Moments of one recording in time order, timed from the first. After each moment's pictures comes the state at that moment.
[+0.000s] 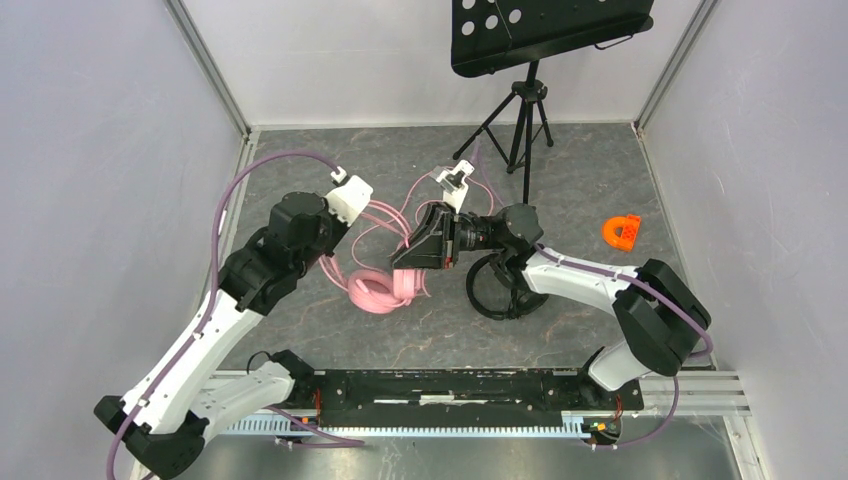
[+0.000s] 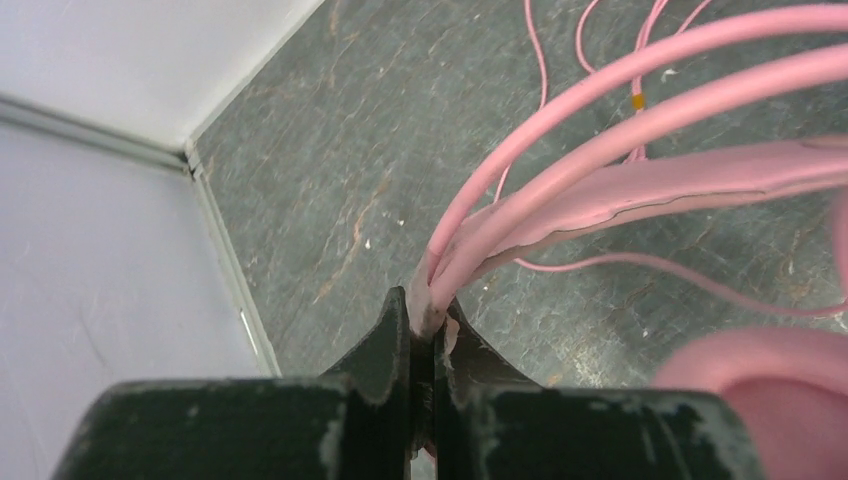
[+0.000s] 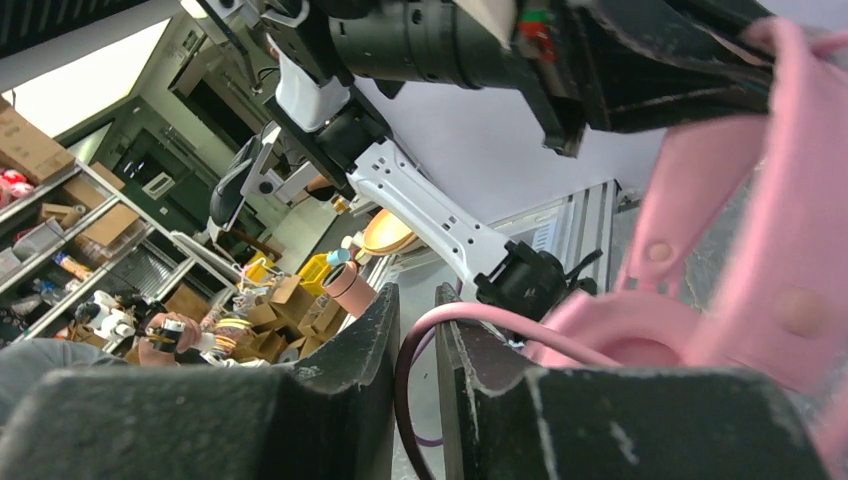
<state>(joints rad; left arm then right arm) -0.60 0.91 1.10 -0.67 -0.29 0.39 0.79 1.53 0.85 1.16 -0.93 1.07</state>
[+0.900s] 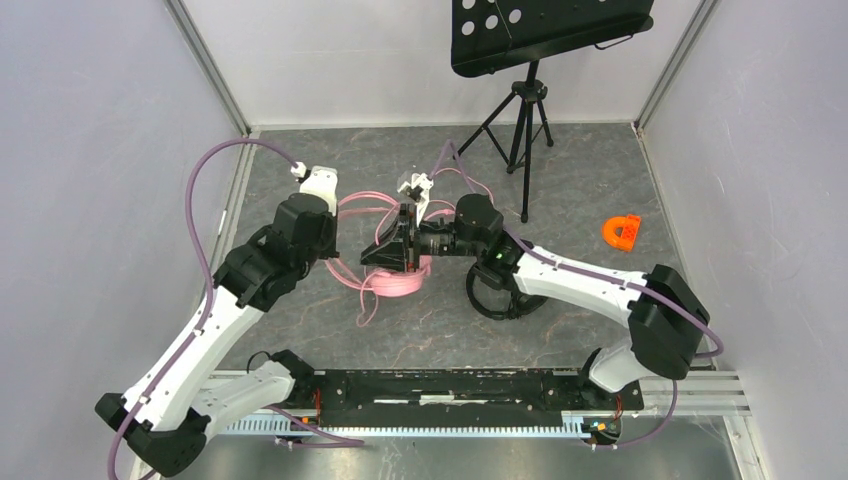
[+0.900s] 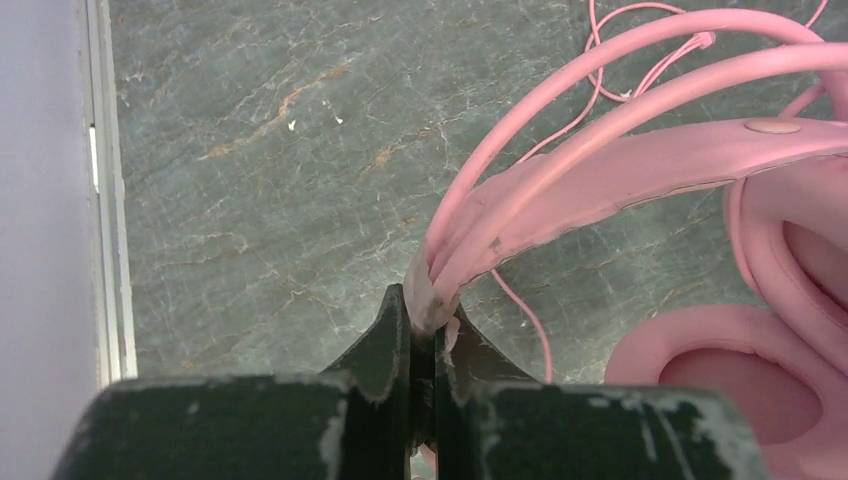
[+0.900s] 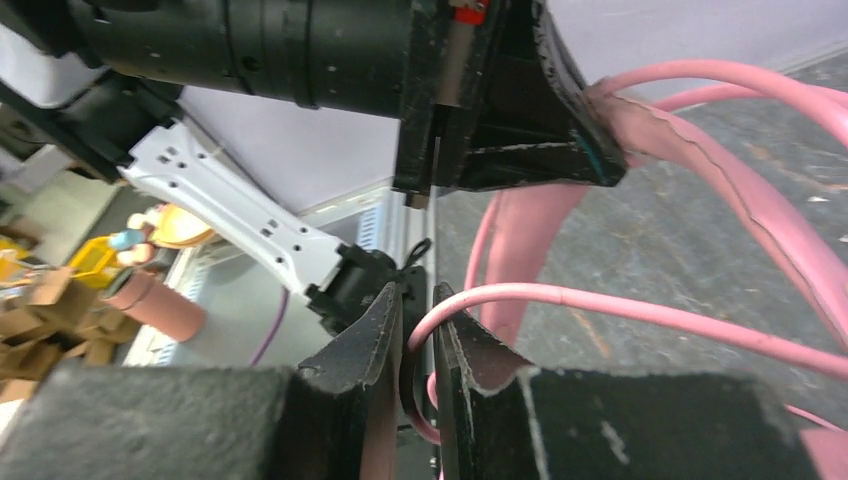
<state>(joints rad) -0.59 0.93 1.12 -0.83 -0.44 -0.17 0.94 1.52 1.04 0.58 -0.65 0.51</state>
